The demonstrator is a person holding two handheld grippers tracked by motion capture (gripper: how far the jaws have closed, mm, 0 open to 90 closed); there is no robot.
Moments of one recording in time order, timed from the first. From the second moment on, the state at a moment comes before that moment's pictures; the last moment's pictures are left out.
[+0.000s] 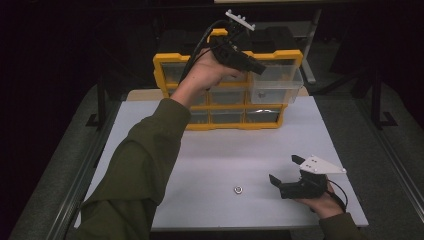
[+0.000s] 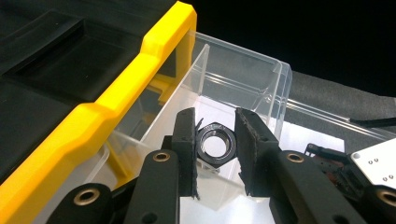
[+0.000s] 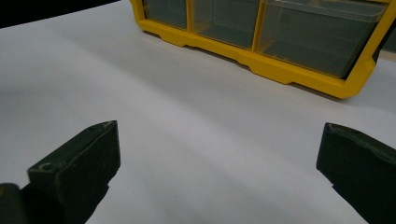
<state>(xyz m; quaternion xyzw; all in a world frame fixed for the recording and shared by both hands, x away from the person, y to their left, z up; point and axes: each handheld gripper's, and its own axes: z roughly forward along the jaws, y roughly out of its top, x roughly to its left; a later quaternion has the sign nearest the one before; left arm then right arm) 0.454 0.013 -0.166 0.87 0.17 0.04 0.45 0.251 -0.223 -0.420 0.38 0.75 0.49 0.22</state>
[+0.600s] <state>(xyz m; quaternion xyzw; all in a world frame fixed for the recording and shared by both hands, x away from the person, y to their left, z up) 0.454 0.006 -0.171 0.87 0.18 0.04 0.45 0.251 -0.223 -0.420 0.38 0.75 0.49 0.22</state>
